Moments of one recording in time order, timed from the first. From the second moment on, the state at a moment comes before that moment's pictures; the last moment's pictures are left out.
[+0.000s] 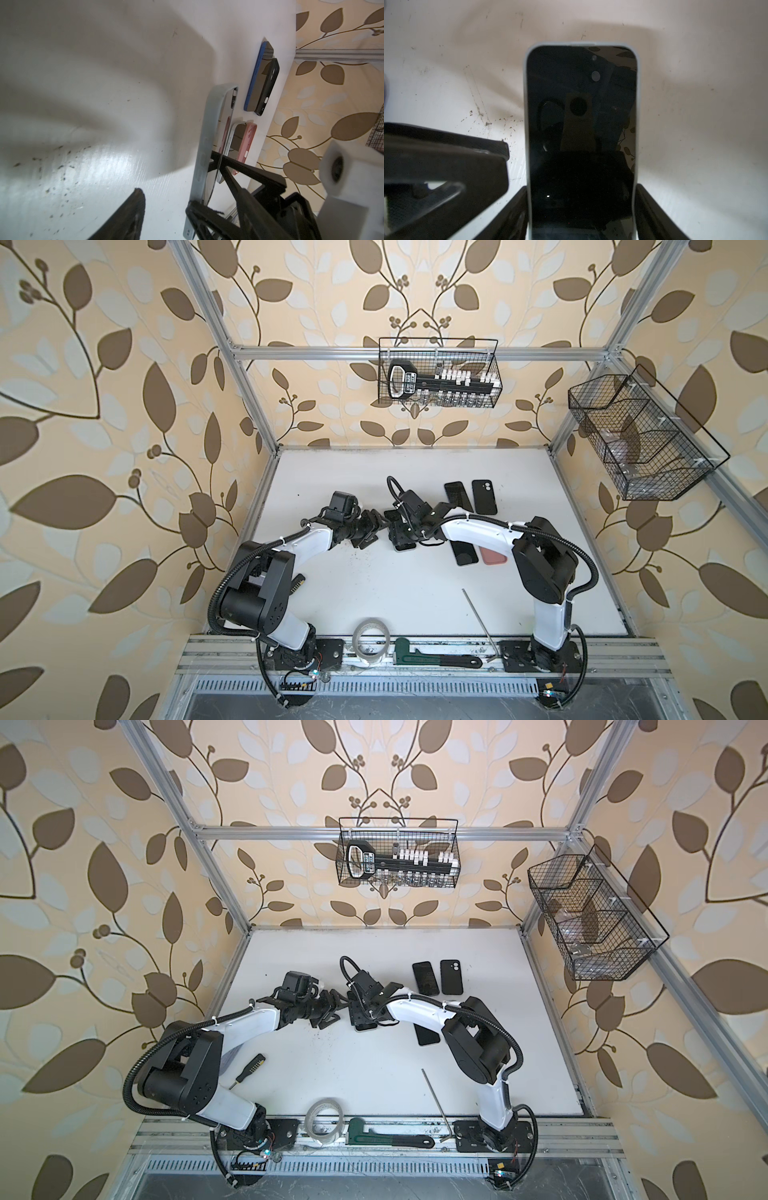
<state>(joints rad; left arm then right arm) -0.27 1.53 0.78 -0.11 0.57 -0.98 0.81 1.96 1.41 -0.50 0.04 0.56</state>
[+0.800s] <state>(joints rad) -0.28 1.55 0.79 -0.02 0.60 -0.98 0.83 1.89 1.38 -0.46 -0.06 0.58</state>
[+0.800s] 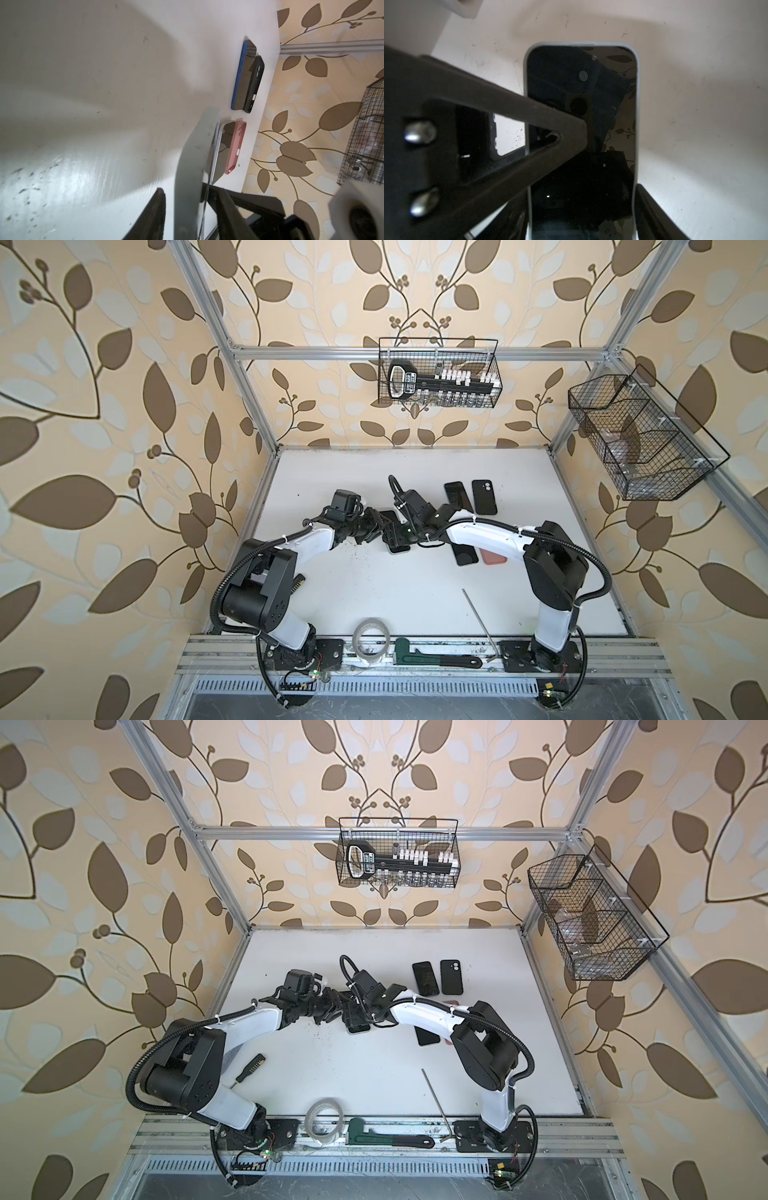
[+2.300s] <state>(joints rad) -0.28 1.46 0.79 0.04 0.53 -1.06 0.72 1.61 1.14 -0.26 -0.24 0.62</state>
